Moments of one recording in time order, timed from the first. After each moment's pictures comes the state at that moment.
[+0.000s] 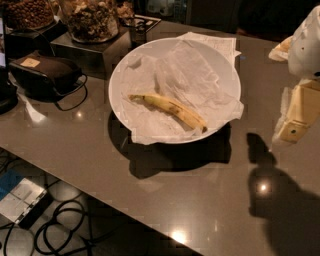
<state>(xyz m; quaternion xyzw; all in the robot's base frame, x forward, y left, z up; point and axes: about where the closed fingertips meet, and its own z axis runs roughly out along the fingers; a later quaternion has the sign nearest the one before) 0.438 -0.217 0.976 -0.60 0.78 -0.03 0.16</state>
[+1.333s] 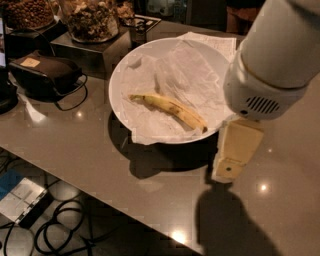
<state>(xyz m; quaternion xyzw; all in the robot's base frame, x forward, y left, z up) 0.394 -0.124 0.956 -0.59 0.79 -0.04 0.14</state>
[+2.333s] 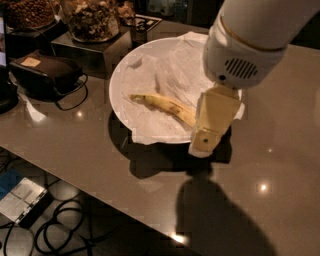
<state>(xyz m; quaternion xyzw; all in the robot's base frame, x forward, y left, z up) 0.414 -0.089 0.982 -0.60 0.79 -0.01 0.16</state>
